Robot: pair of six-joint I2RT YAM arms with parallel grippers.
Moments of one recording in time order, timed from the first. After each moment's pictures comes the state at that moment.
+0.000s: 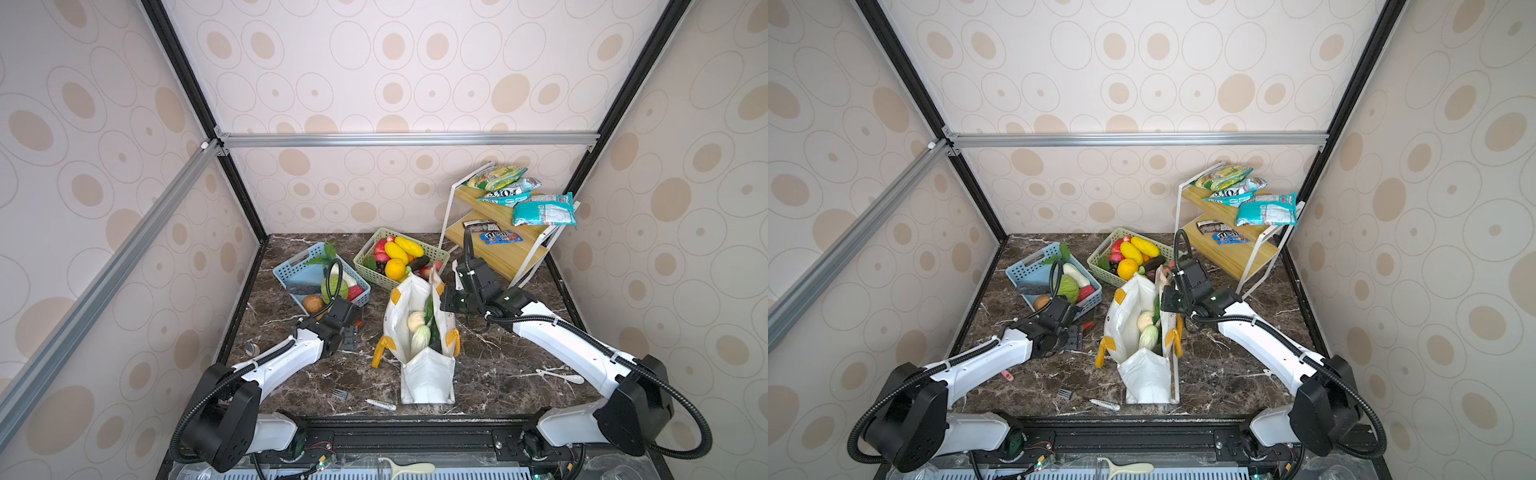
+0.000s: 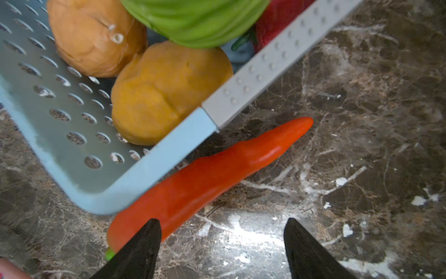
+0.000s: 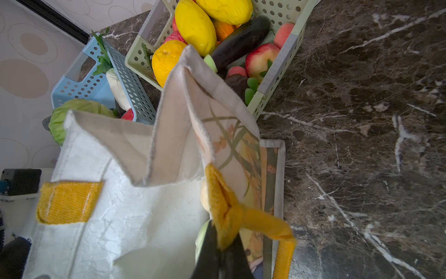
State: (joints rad) left arm -0.48 1.33 0.71 -0.51 -0.32 -0.48; right arm 0.59 1.39 1.13 -0.54 0.03 0.61
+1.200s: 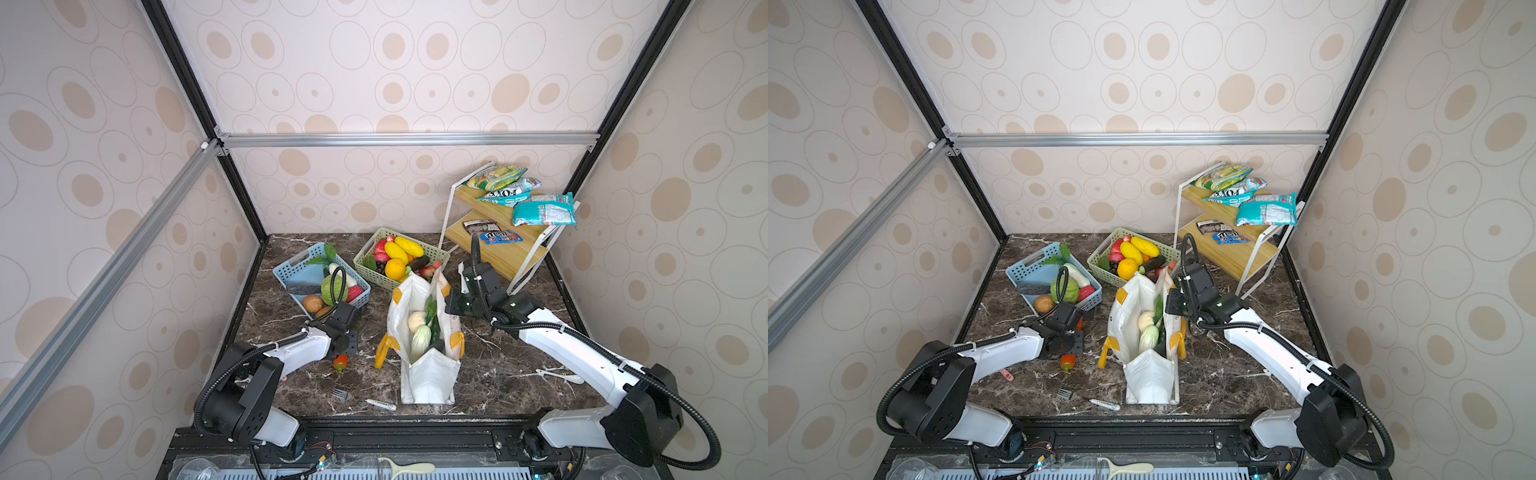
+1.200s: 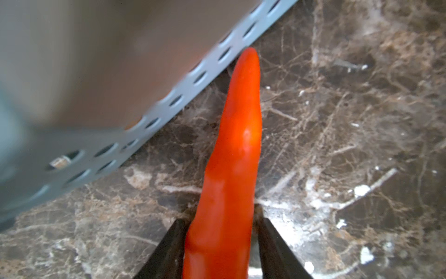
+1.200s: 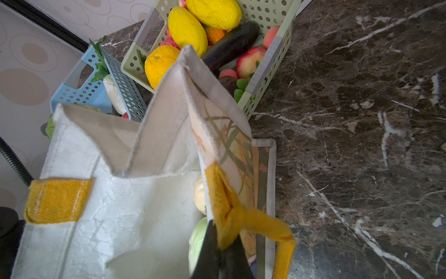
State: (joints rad) left arm -0.46 1.47 0.66 -0.37 -0.19 -0.49; right arm 0.57 1.32 1.05 -0.51 0.04 0.62
